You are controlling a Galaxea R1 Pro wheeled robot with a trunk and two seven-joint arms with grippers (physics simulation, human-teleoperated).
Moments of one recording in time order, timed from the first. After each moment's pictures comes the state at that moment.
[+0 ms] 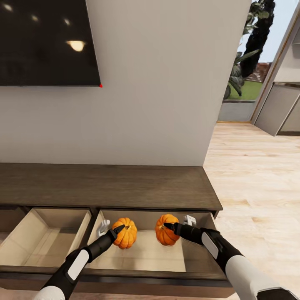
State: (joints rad) left arm -0.51 0.02 0.11 -0.56 0.68 0.37 -0.50; right arm -0.71 -0.03 0.13 -0.40 -0.46 0.36 0.55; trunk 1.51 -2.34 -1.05
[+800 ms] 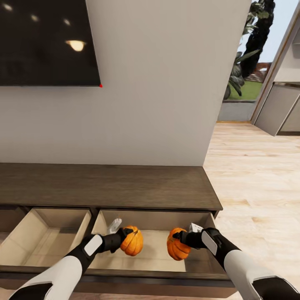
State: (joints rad) left arm -0.74 -0.04 0.10 -0.25 0.67 0.50 -0.22; right arm -0.77 -0.03 0.13 -0.28 -0.46 0.53 0.22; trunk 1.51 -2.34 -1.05
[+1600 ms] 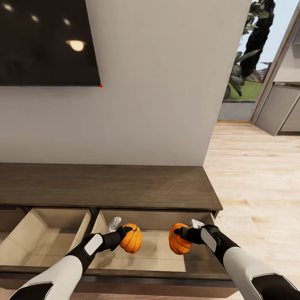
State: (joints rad) left arm -0.74 -0.04 0.10 -0.26 0.67 0.45 -0.22; right arm -0.78 -0.03 0.13 -0.29 -0.46 0.48 0.18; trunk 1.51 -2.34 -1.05
